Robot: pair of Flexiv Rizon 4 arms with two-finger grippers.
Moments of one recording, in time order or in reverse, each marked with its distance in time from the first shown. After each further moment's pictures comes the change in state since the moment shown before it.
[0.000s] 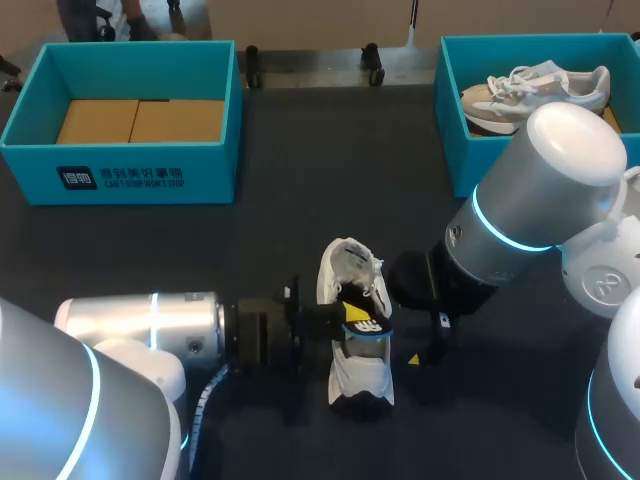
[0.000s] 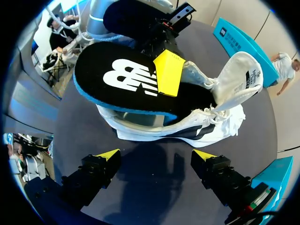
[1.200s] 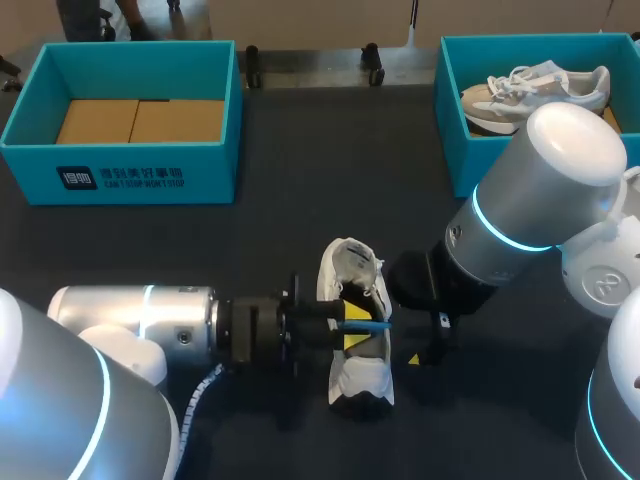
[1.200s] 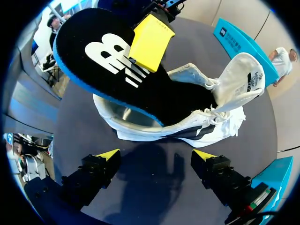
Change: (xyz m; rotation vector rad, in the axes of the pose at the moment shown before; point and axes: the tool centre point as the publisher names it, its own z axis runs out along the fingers) left arm -0.007 -0.036 -0.007 0.117 0.022 -0.123; right arm 0.000 0.000 0.000 0.000 0.000 0.000
